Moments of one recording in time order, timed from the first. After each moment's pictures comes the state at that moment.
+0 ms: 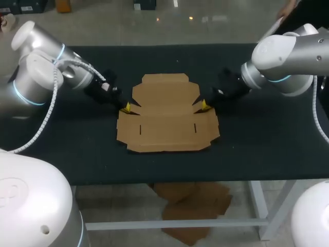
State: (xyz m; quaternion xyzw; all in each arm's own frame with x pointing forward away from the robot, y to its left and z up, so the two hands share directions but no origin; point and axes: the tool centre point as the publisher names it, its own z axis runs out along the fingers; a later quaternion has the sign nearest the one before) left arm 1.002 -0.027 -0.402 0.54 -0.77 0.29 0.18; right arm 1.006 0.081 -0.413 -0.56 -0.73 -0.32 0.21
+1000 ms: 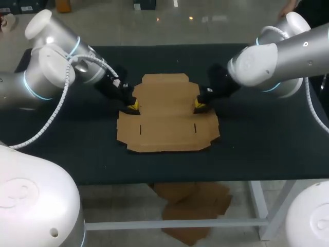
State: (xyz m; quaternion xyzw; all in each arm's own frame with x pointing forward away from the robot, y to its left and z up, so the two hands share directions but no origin) left arm 0.999 -0.054 -0.385 0.53 -0.79 0.27 0.15; right arm 0.997 0.104 -0.394 -0.58 -0.75 -0.29 0.13
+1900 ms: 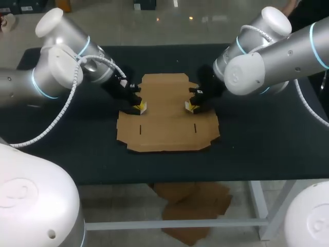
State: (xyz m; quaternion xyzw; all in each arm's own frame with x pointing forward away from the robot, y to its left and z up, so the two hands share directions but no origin) left arm 1.004 -0.073 -0.392 0.53 -0.80 0.25 0.13; right arm 1.004 0.121 -0.412 -0.58 -0.77 -0.23 0.10
